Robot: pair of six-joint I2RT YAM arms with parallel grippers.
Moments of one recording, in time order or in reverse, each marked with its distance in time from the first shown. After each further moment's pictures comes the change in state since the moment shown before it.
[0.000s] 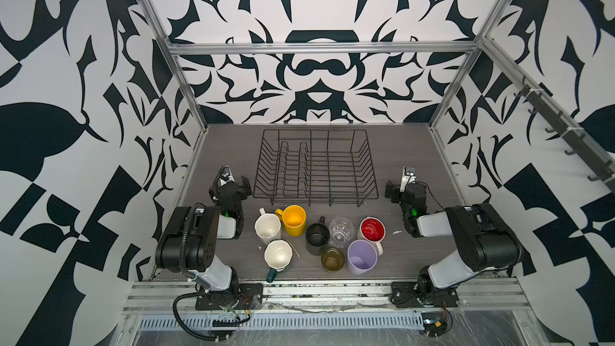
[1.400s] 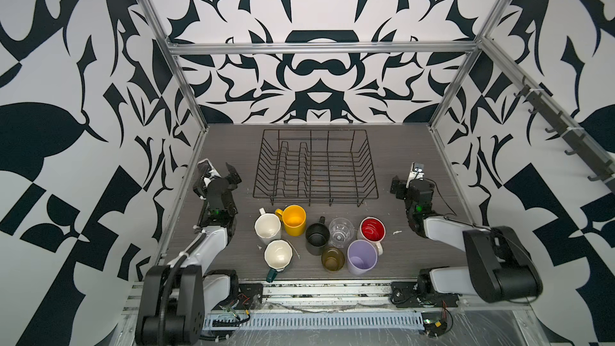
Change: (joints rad) left arm 0.007 -0.508 0.098 -0.436 -0.129 -0.178; right arm 0.000 -0.280 0.087 -0.354 0.124 0.119
